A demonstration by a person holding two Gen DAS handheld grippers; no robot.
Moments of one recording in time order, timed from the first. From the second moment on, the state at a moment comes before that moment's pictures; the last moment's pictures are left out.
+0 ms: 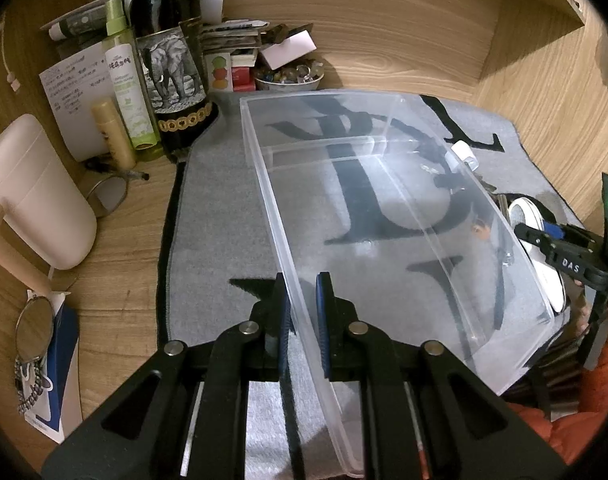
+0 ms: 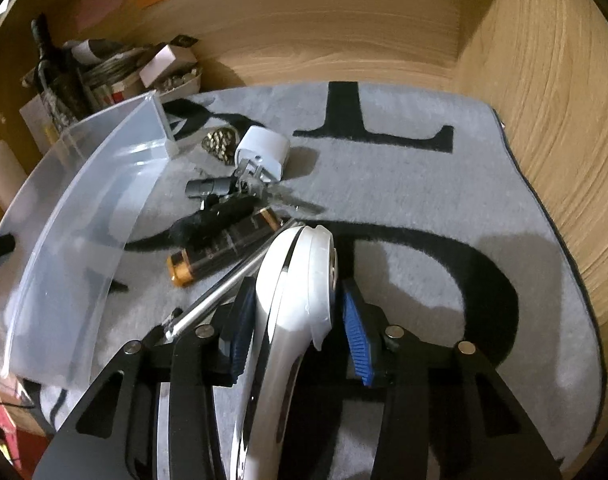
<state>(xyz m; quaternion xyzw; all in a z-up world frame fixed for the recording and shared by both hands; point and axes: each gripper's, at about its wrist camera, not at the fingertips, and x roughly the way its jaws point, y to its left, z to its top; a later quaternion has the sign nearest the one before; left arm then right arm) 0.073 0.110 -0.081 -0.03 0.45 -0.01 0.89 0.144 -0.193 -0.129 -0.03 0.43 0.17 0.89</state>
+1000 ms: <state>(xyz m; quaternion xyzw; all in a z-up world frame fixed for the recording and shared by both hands) 0.069 0.107 -0.077 -0.03 0.44 0.00 0.90 0.119 -0.155 -0.034 -0.03 0.28 0.26 0.93</state>
